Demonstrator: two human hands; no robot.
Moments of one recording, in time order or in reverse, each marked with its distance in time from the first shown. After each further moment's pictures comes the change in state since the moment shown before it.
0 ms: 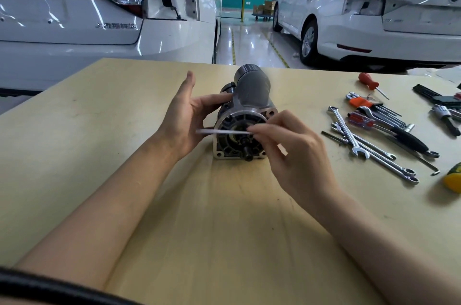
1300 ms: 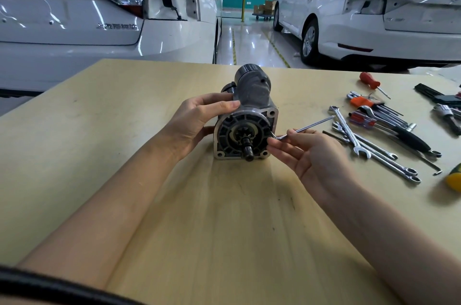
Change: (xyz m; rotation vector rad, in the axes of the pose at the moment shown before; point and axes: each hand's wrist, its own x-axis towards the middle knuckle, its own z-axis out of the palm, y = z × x) left_hand 0.000 -0.004 0.000 0.168 -0.020 0.111; right_hand 0.008 0.007 -0.010 1.279 0.218 1.210
